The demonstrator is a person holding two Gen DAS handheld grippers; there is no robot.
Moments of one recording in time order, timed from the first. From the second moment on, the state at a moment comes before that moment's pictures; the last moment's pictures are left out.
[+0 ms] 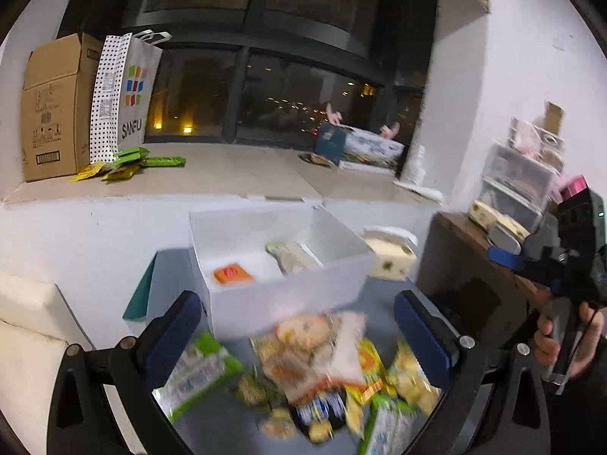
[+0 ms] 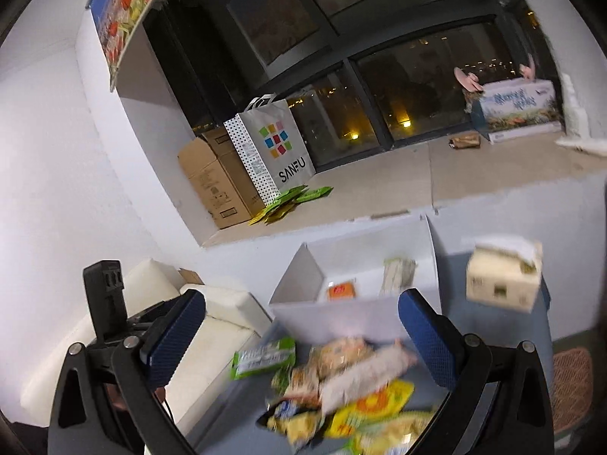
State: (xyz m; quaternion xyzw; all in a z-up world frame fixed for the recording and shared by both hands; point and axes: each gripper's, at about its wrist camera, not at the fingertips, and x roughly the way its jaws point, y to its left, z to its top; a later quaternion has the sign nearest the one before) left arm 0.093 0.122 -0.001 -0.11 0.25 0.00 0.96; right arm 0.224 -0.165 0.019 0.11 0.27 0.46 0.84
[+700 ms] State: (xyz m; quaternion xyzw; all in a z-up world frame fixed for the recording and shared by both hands) left arm 0.016 0.089 -0.042 -0.11 0.26 -0.04 0.96; right arm 0.213 -0.155 -0.094 0.10 0.44 0.39 0.80
